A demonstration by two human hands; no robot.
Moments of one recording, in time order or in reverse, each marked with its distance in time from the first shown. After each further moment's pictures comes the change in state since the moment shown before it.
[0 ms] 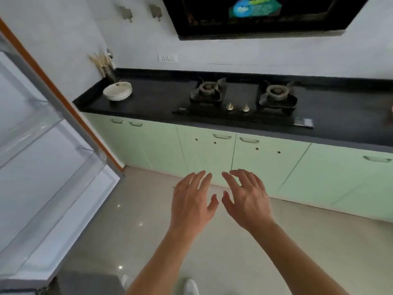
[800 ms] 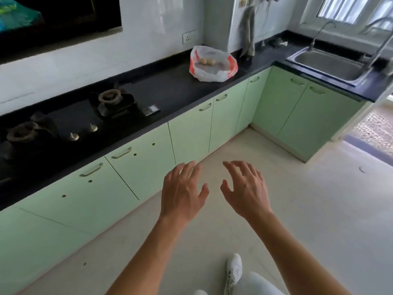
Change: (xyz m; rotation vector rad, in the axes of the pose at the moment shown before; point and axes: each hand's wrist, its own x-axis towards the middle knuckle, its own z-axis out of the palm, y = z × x) left_hand 0.049 0.145 0.048 -0.203 -0.204 0.881; right_hand -0.132 0.047 -0.080 -0.345 0.163 0.981
